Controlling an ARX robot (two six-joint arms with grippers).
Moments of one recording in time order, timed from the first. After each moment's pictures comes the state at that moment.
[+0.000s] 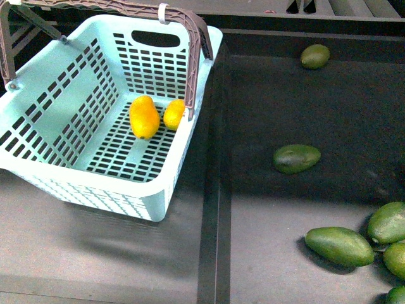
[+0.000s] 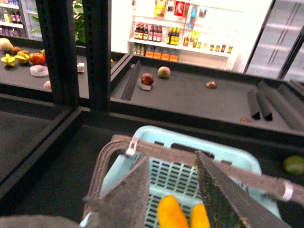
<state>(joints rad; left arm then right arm) -0.21 1.36 0.35 1.02 -0.20 -0.09 0.00 0.00 0.02 0.00 0.00 0.00</state>
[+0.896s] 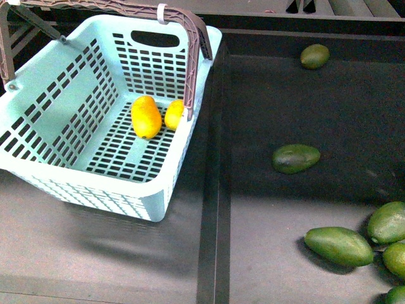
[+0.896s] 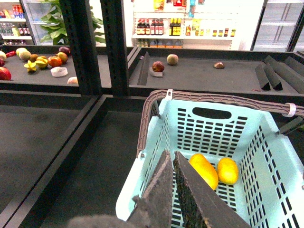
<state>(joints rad) 0.00 0.63 0.02 0.62 0.00 -0.01 0.00 0.00 0.02 0.00 0.00 0.00</state>
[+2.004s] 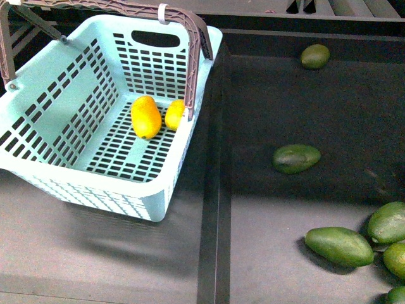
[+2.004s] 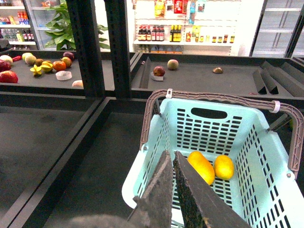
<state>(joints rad) 0.00 0.01 0.02 0.00 0.00 -0.01 0.00 0.00 0.02 0.00 0.00 0.00</state>
